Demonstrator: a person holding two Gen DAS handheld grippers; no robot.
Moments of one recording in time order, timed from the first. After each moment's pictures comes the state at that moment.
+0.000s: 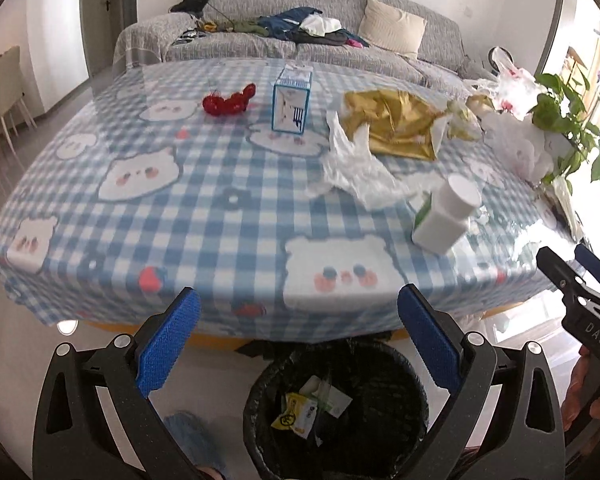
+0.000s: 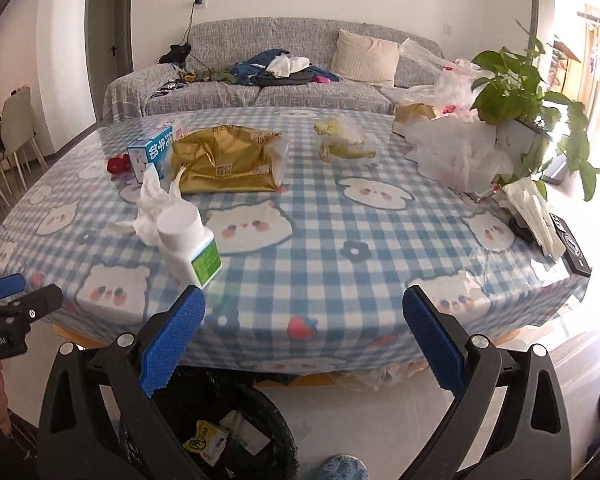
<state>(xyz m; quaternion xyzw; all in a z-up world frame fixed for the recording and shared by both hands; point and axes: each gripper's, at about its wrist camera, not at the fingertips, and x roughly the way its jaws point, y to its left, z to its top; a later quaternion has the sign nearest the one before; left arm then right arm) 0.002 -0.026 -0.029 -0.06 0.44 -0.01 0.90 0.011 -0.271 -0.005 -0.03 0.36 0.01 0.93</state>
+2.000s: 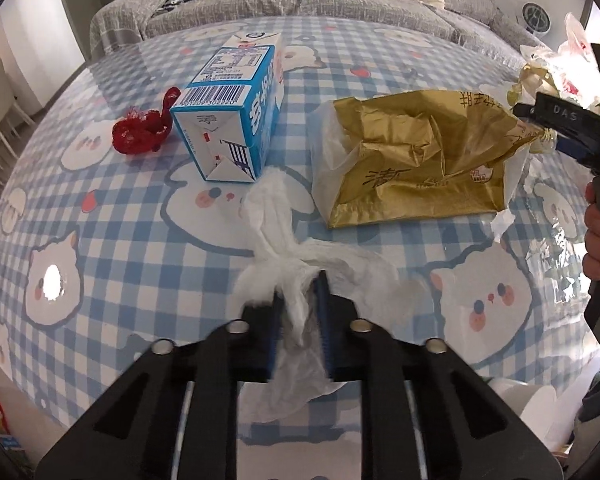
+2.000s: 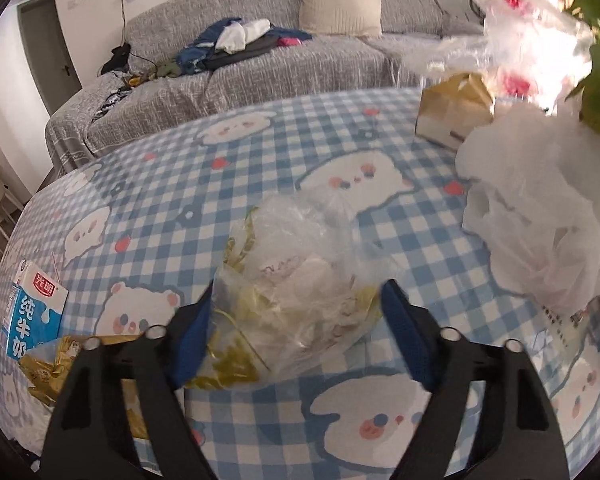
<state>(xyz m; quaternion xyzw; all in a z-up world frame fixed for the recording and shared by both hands) 0.187 -0.071 -0.066 -0.02 0.53 0.02 0.85 0.321 -0.335 -0.046 0.07 0.45 -0.01 0.89</state>
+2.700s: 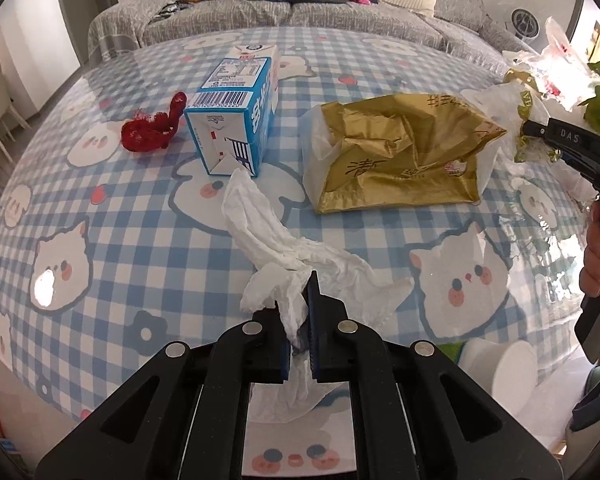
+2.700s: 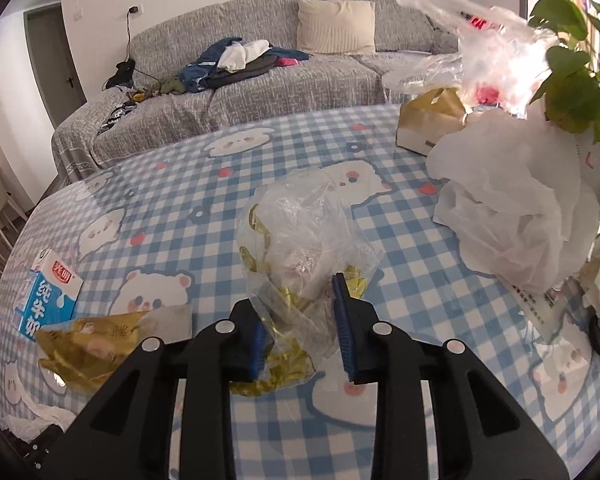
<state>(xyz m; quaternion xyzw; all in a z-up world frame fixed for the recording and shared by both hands) 0.150 -0.071 -0.046 -0.03 0.51 0.01 0.86 0.272 -0.338 -0.022 0.06 0.41 -0.01 0.91</state>
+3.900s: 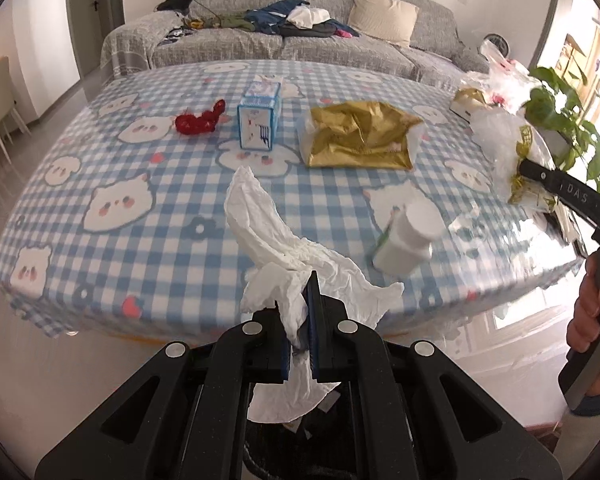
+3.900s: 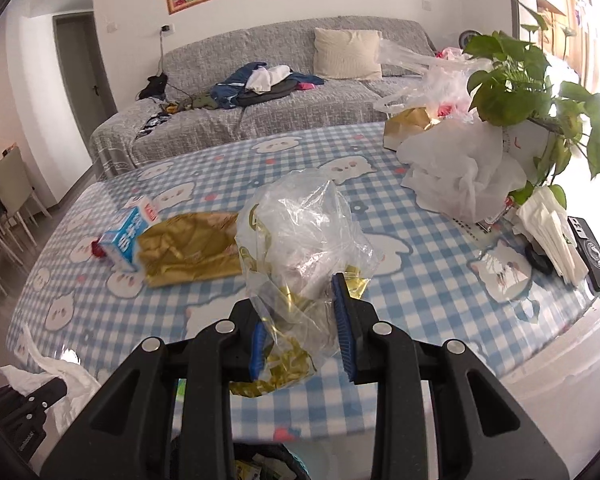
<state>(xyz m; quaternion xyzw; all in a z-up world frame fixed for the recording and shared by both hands) 0.012 -0.059 0.005 -0.05 0.46 -0.02 0.88 0.092 -0.319 0.036 0.06 0.37 0.01 0.93</state>
